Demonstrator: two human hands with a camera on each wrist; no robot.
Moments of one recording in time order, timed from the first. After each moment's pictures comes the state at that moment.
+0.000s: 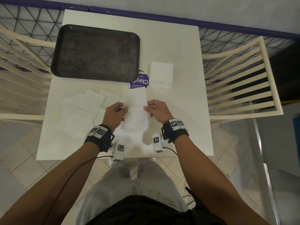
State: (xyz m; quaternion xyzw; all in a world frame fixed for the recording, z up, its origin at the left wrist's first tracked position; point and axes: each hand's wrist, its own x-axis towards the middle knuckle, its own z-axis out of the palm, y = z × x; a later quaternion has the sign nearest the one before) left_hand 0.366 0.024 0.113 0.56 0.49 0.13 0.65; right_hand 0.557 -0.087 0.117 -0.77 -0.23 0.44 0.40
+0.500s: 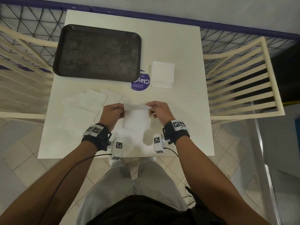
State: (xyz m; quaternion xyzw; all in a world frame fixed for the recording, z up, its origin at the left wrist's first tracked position) left_hand 0.360 0.026 0.123 0.49 0.47 0.16 0.71; right_hand 0.549 -0.092 0.128 -0.74 -0.16 0.47 0.45
